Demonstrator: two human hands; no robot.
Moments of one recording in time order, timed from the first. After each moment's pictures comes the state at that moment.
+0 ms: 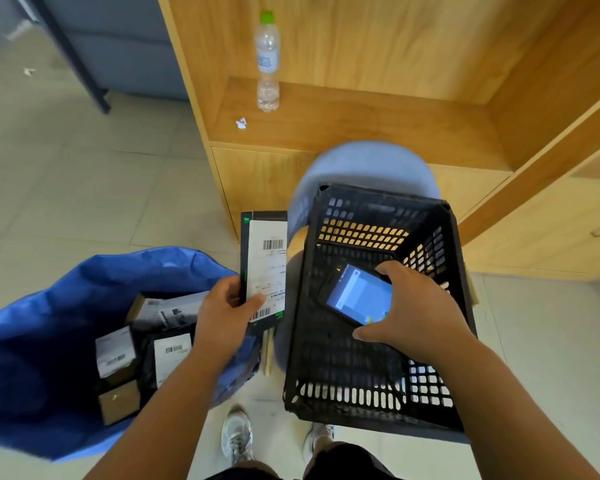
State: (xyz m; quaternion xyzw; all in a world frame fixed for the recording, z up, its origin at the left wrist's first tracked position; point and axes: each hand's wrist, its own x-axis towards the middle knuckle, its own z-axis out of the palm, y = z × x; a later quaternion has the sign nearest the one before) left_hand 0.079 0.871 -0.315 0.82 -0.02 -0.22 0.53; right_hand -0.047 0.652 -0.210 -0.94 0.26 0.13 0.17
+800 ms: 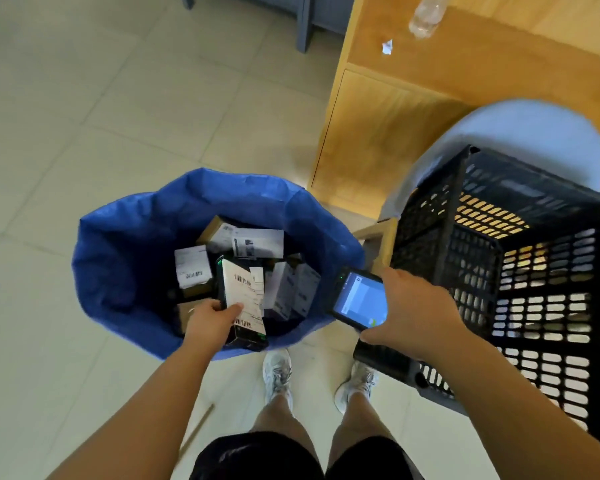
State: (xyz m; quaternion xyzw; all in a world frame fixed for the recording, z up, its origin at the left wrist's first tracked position) left_hand 0.103 1.104 -0.452 0.80 0.26 -0.33 0.43; right_hand 0.049 0.827 -0.294 -0.95 0.11 0.30 0.05
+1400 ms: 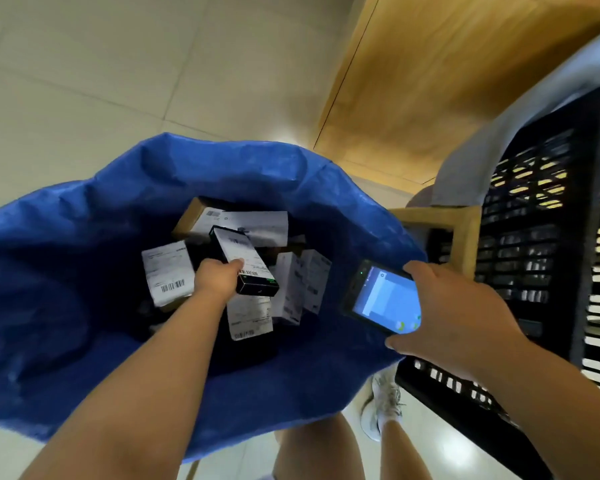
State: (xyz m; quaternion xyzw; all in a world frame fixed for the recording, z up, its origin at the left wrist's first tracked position) left_hand 0.246 1.089 -0.634 0.77 0.32 -0.36 0.42; right_hand 0.130 0.847 -0.412 -0.93 0.15 0.34 0.01
